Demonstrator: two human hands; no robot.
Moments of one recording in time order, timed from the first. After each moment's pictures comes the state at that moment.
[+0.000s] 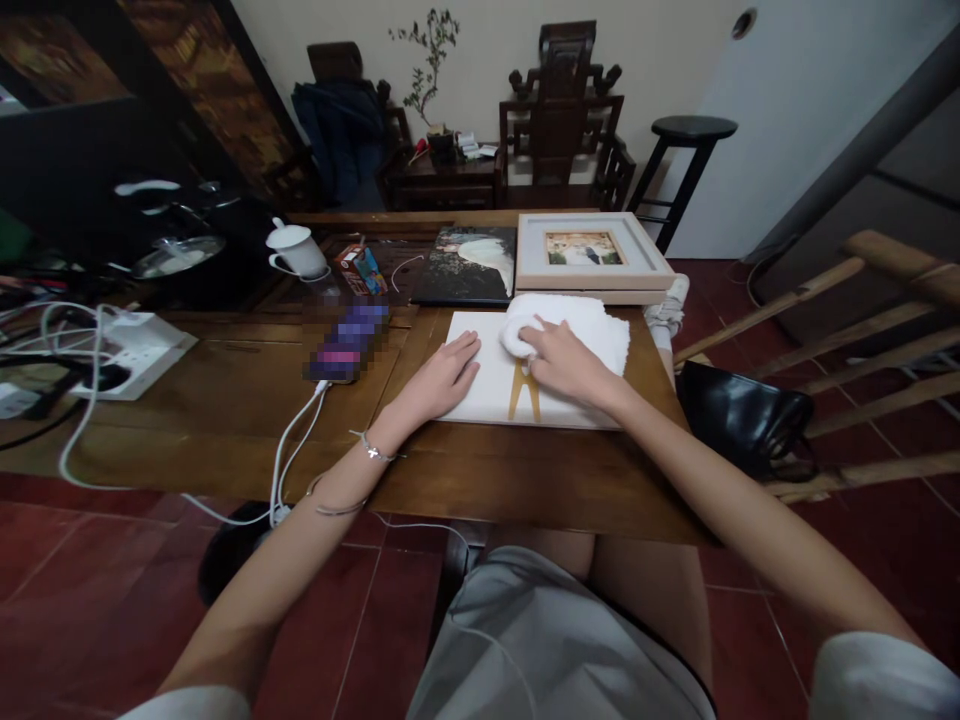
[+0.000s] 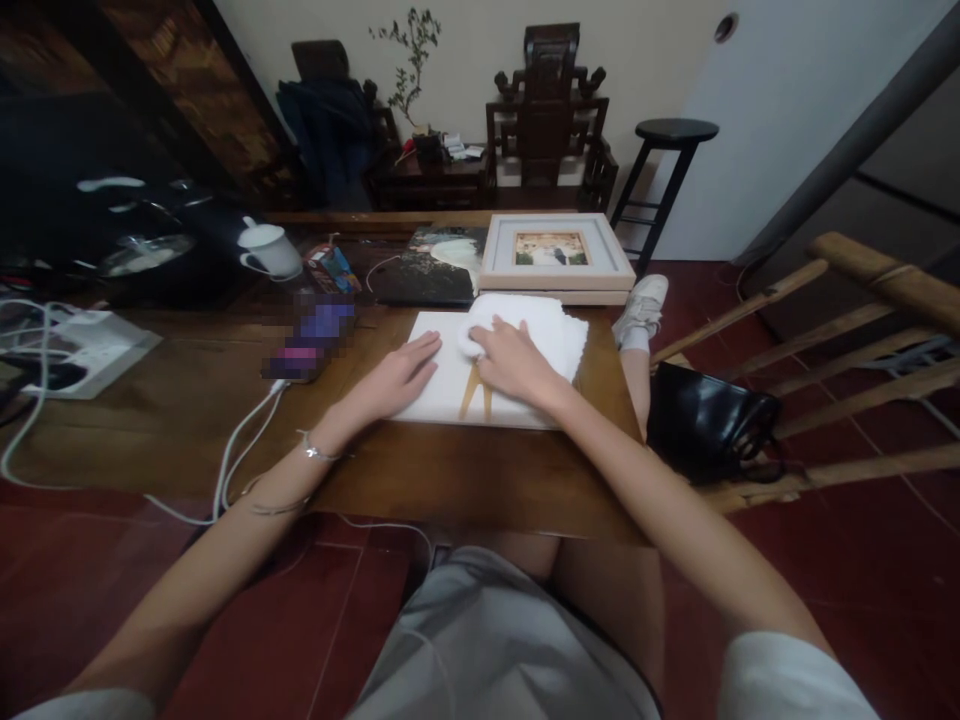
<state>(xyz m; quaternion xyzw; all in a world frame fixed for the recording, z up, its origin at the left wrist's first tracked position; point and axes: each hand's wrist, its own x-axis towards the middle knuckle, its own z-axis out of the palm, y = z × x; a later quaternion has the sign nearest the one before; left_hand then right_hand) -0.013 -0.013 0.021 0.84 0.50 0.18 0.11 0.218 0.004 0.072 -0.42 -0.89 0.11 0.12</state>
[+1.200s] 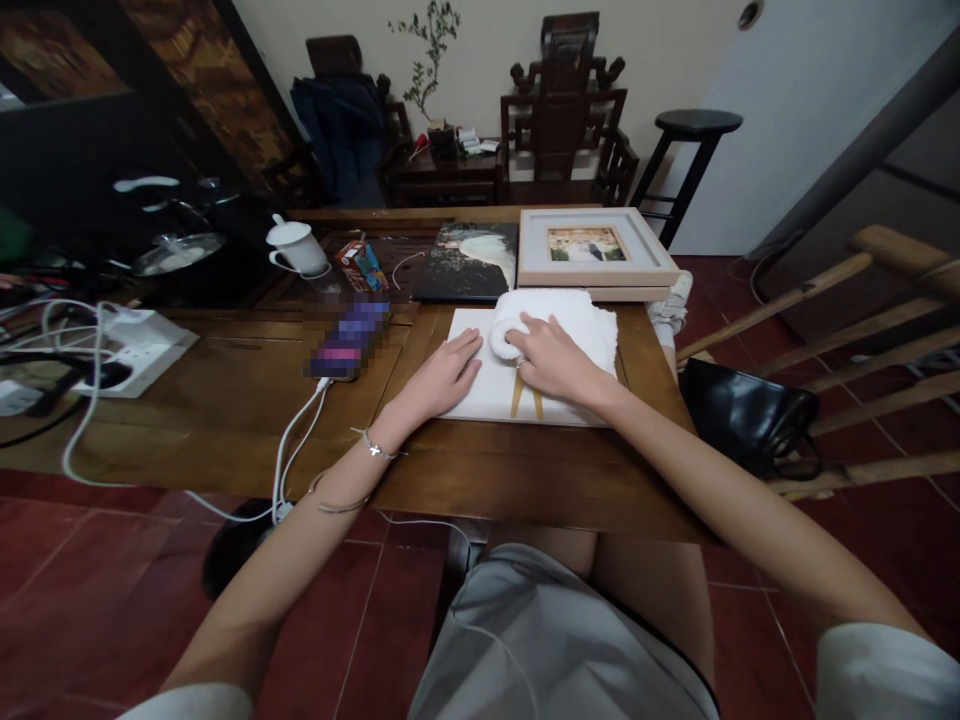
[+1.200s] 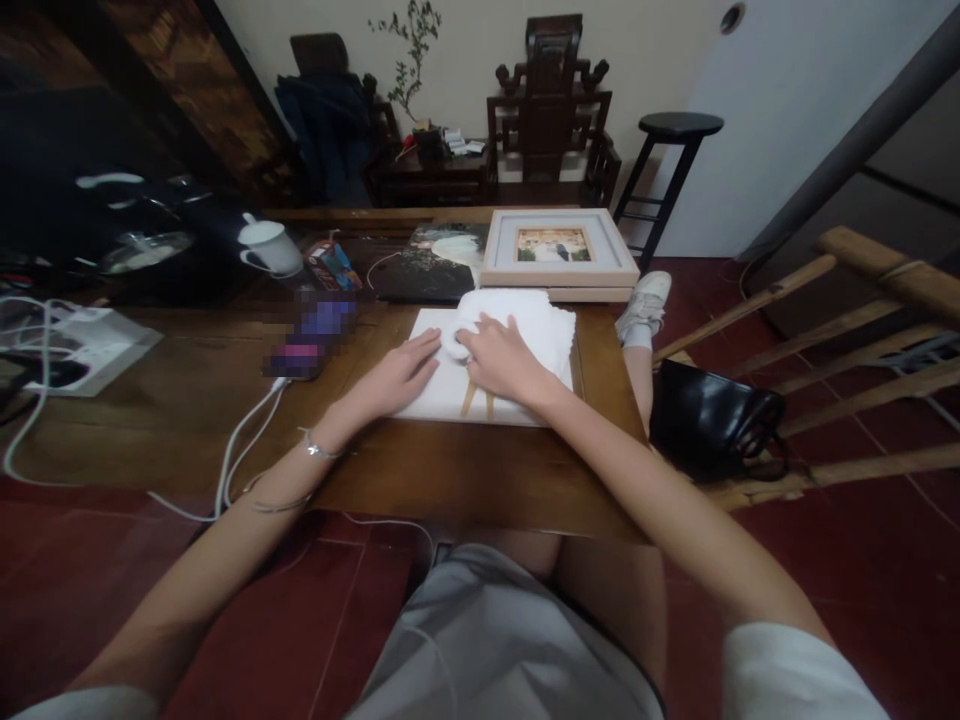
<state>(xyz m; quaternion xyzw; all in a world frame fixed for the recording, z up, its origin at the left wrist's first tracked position) -0.015 -0.011 0.018 0.84 0.50 0.18 0.12 0.201 0.001 0.069 -0.42 -0.91 0.04 0.07</state>
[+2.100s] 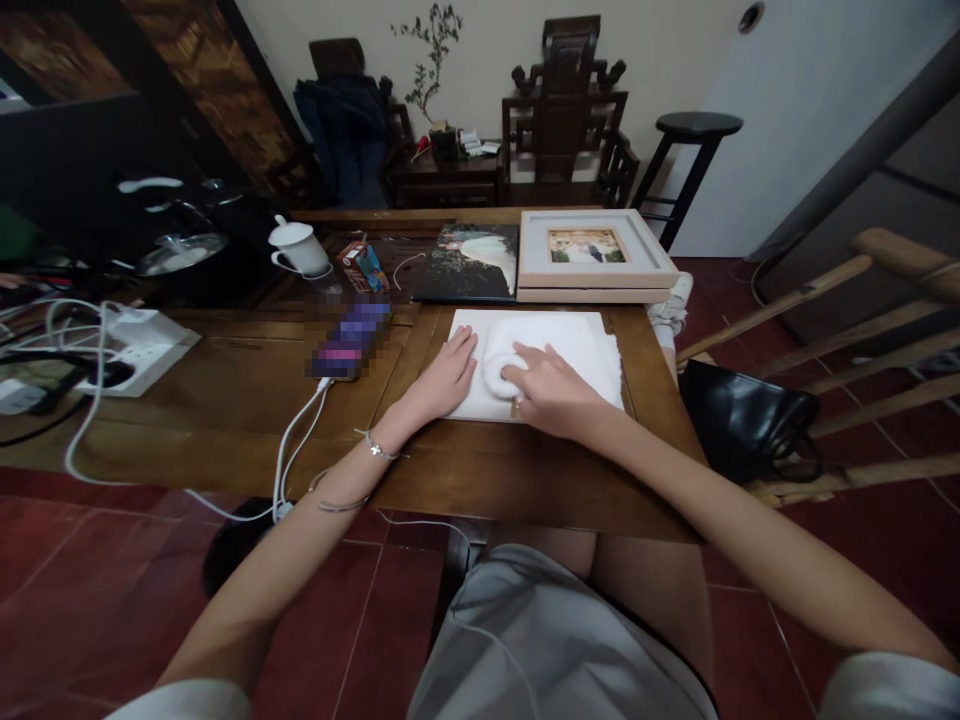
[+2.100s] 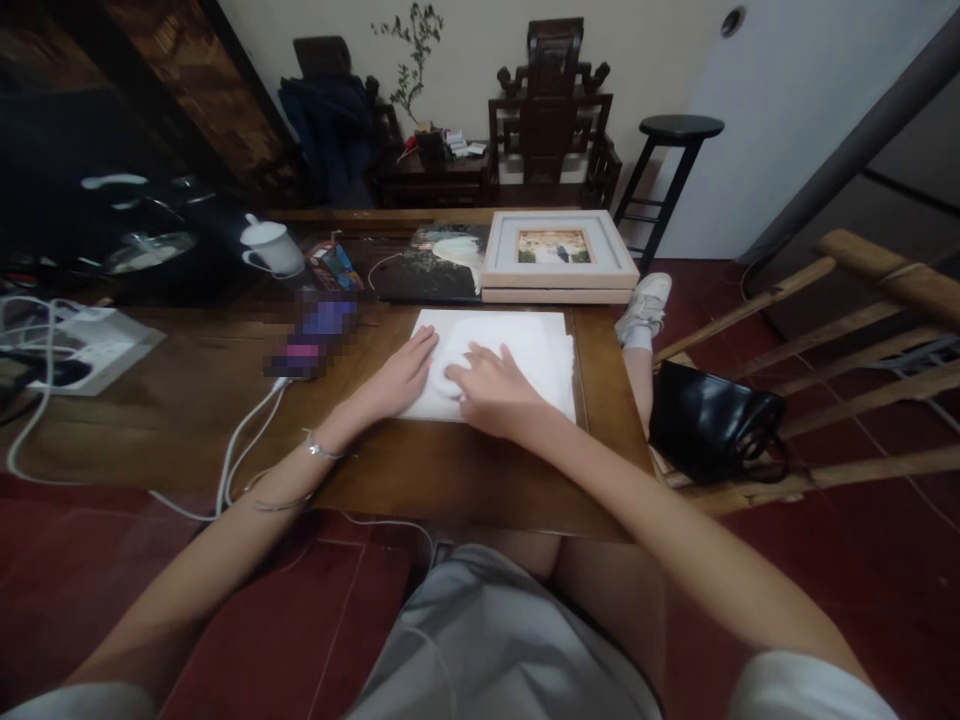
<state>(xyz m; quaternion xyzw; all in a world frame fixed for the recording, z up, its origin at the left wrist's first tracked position) -0.017 -0.006 0.004 0.82 0.53 0.19 0.15 0.200 -0.044 0.075 -0.40 -0.91 0.09 0.02</state>
